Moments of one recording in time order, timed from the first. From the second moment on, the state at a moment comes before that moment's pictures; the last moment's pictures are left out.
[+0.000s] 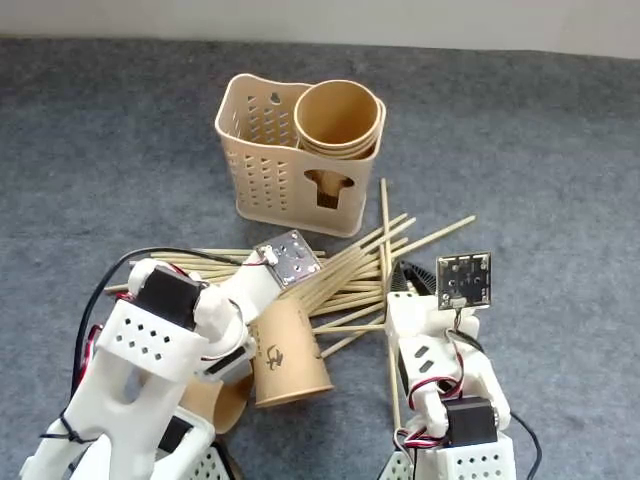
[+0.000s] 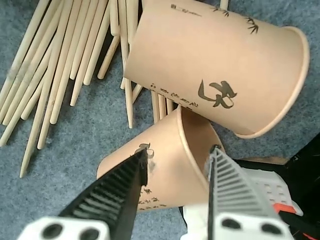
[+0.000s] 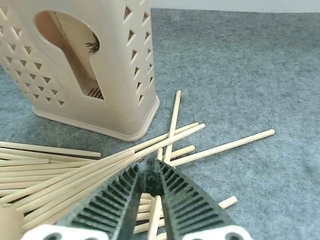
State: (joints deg) left arm 17.4 -45.0 41.1 98.6 -26.2; right arm -11.4 -104.3 90.2 46.6 1.0
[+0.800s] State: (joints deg) left arm 17.3 -30.4 37.5 96.7 -26.9; right arm -11.4 -104.4 93.2 43.0 3.1
